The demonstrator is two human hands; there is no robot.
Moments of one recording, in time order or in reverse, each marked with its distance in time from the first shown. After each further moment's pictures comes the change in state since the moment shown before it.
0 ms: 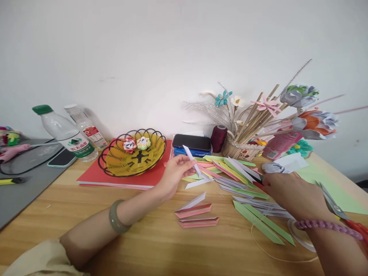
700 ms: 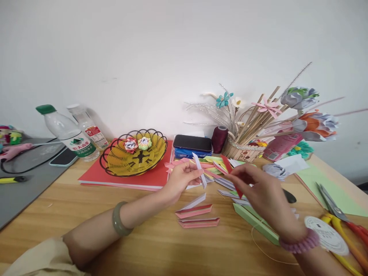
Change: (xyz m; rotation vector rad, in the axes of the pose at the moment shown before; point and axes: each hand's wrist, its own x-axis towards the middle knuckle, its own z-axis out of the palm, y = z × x) left_hand -0.008 -0.008 0.007 0.051 -0.104 -0.101; right_hand -0.017 -0.073 -0.011 0.518 -0.117 -0.204
